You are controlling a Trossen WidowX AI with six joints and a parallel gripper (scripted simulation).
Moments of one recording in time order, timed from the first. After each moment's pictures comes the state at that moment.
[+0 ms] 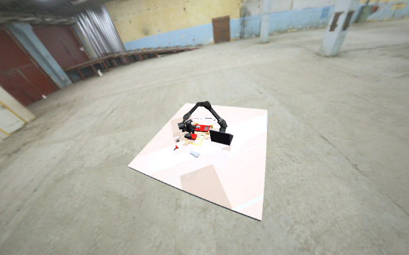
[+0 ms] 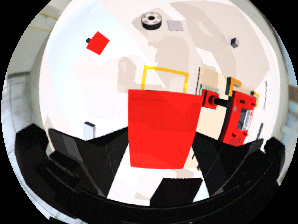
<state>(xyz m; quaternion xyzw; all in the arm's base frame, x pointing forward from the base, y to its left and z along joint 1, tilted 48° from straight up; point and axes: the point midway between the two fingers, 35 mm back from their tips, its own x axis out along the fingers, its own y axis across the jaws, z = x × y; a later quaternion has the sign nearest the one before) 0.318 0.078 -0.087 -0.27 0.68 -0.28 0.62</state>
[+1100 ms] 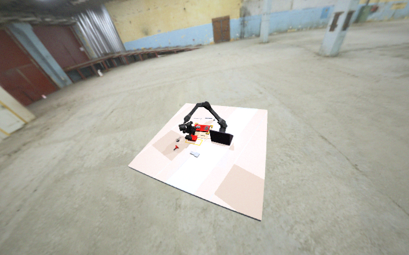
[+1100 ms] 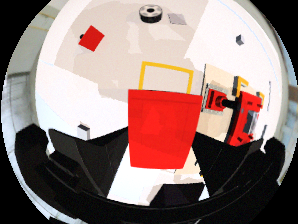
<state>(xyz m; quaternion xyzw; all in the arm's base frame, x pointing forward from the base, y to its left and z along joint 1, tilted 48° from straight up) 0.315 0.062 -0.101 -0.27 0.68 -0.29 0.62</state>
